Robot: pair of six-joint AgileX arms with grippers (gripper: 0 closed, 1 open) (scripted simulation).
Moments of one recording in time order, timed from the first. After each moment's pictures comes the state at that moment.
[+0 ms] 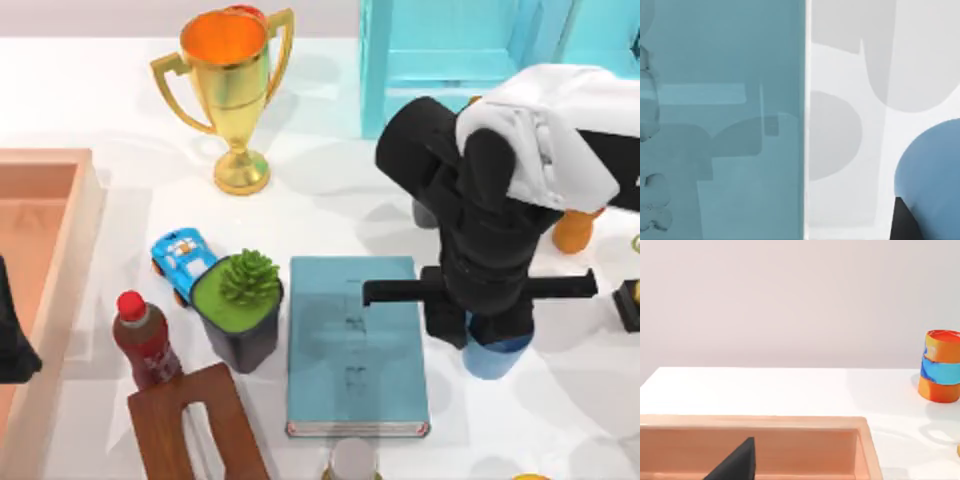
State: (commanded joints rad) left arm 0.00 0.00 0.00 0.00 0.00 0.00; right arm 0.69 1.85 1.34 -1.06 0.04 0.70
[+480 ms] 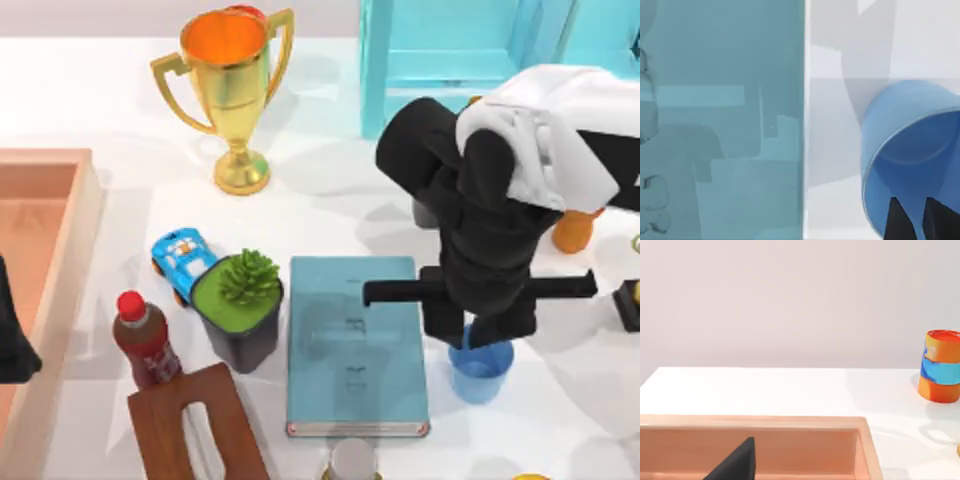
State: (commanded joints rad) left arm 0.00 0.00 0.00 0.00 0.00 0.00; right arm 0.69 1.85 1.33 -1.06 0.04 0.70
